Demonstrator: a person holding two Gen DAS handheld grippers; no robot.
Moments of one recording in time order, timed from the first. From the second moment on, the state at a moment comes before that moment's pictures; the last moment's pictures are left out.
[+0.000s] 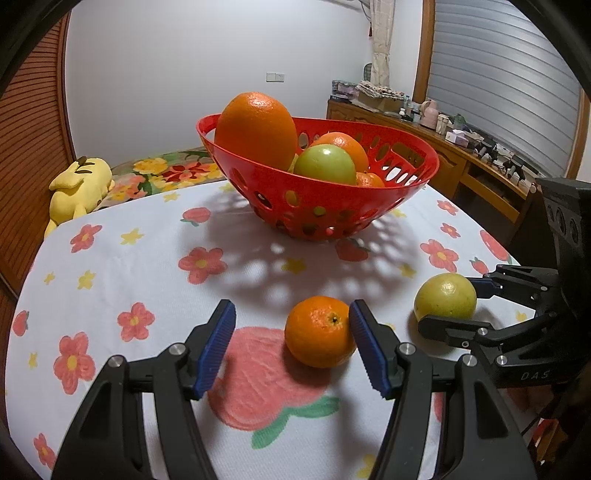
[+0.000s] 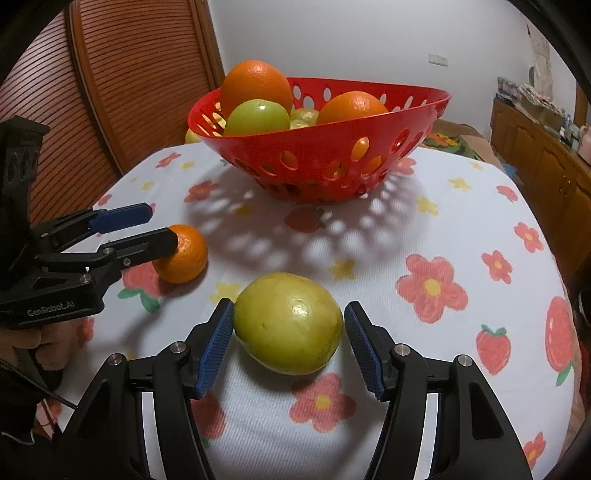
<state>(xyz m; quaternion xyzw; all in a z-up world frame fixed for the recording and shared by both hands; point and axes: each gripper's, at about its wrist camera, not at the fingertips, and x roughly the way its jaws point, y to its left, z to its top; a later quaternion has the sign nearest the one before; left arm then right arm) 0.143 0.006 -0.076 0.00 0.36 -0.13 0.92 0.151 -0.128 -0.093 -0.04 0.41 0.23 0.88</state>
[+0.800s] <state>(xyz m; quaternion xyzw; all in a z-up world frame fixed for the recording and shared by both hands) 0.144 -0.007 -0.074 0.01 0.37 -0.14 0.92 0.130 -0.143 -0.093 -0.03 0.40 0.22 0.89</state>
